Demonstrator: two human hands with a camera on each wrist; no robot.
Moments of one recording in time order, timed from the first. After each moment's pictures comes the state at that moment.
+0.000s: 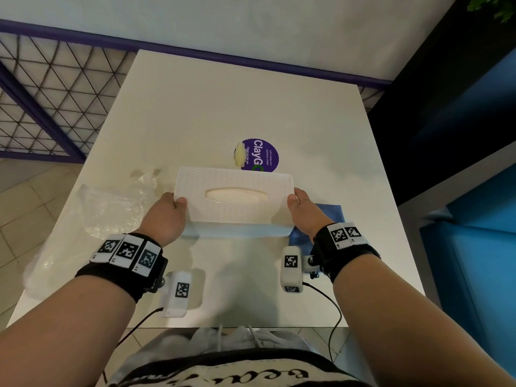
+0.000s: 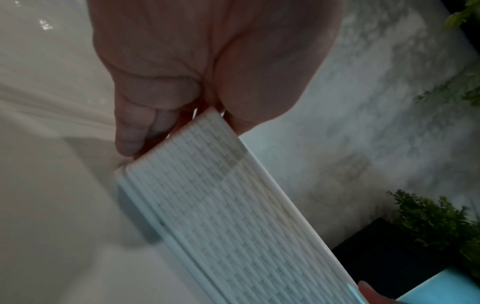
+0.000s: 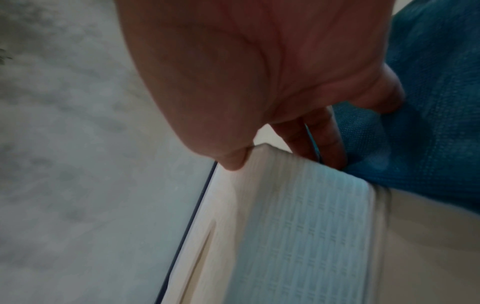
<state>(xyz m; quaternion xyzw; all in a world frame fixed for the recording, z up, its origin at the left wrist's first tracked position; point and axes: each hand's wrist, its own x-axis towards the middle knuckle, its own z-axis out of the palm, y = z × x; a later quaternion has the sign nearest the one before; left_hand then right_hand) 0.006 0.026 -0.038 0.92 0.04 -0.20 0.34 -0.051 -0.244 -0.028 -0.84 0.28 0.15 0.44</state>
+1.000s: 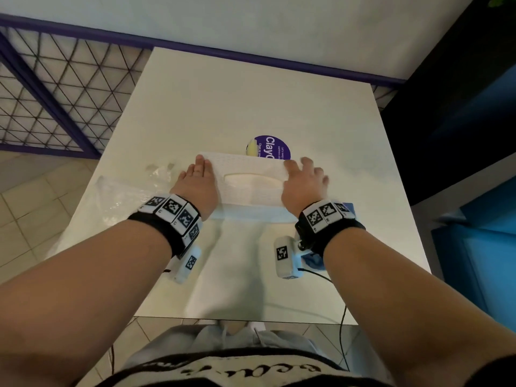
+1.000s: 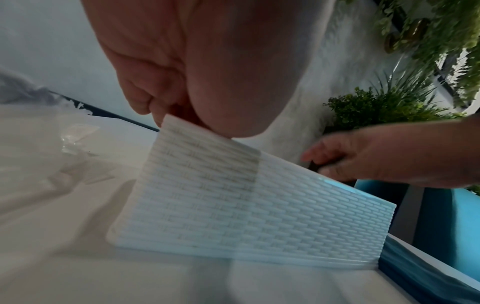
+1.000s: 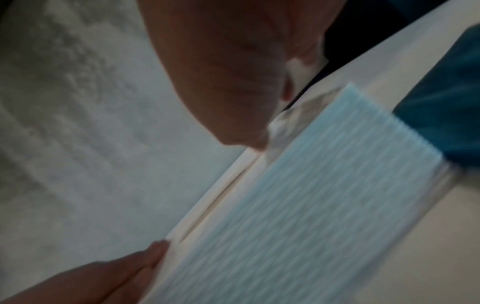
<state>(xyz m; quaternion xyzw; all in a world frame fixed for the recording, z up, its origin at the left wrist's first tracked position) 0.024 -0.006 -0.008 0.96 -0.14 -0.25 0.04 -0.019 -0.210 -0.011 -0.98 0.19 0.08 0.08</state>
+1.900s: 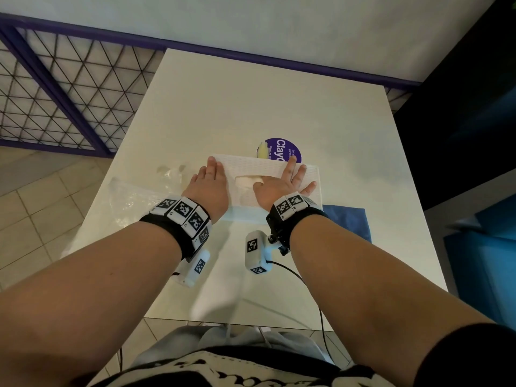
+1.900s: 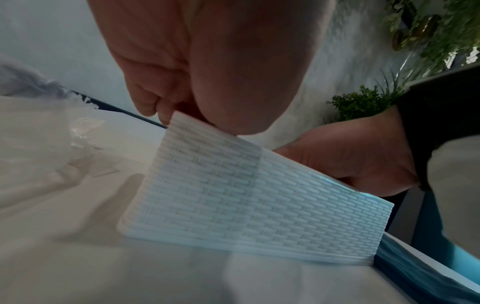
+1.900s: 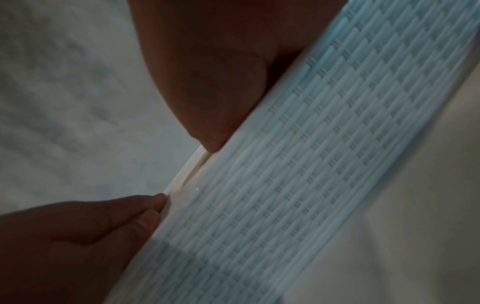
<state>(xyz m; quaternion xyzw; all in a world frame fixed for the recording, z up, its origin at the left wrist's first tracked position) 0.028 -0.004 -0.013 0.96 -0.14 -0.25 0.06 0.017 -0.151 -0.027 -0.94 0.23 0.22 0.13</state>
